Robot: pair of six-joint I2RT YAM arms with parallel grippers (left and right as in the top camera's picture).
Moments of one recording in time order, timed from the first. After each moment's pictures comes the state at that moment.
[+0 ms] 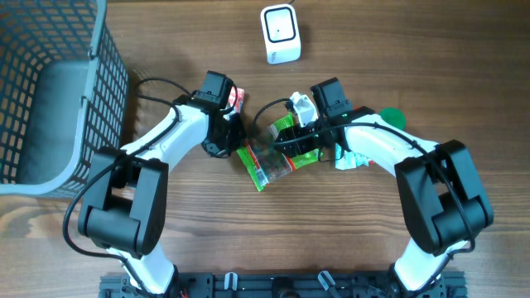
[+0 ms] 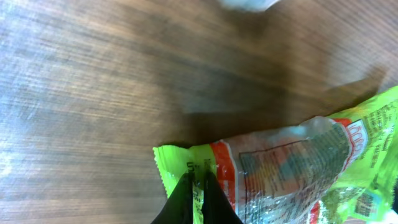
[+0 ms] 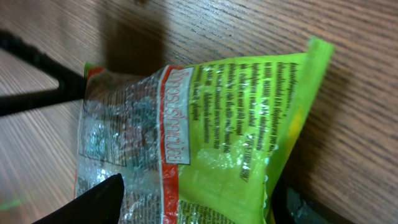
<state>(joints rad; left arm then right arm) -0.32 1.87 1.14 -0.66 0.28 -0.70 0.40 1.89 1.05 -0.32 -0.50 0.05</state>
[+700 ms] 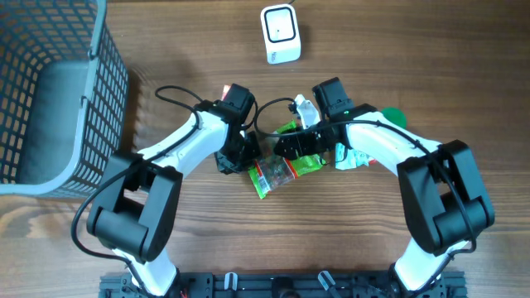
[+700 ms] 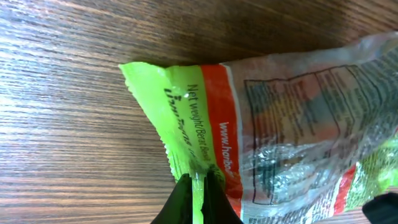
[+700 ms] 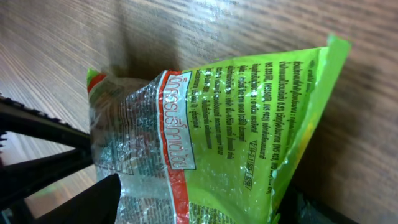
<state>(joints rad) -0.44 1.87 1.14 -0.80 0.28 -0.72 0.39 1.89 1.07 -0.45 -0.56 0.12</state>
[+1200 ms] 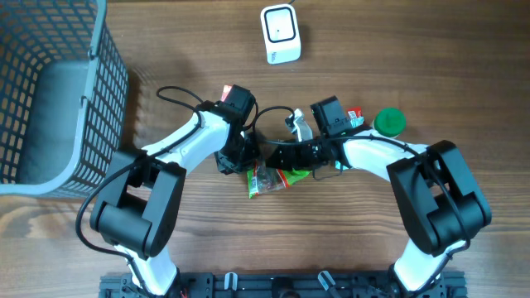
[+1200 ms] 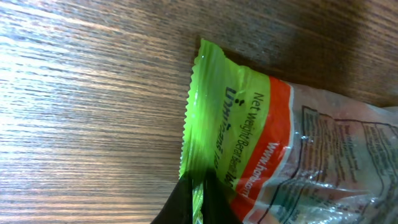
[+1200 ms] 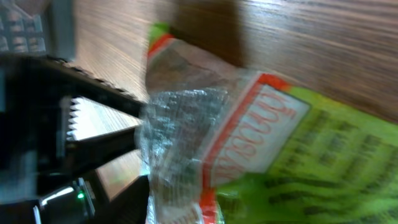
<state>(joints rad) -0.44 1.90 1.14 -0.78 0.26 -0.72 0.43 1.90 0.90 -0.15 -0.81 0.36</state>
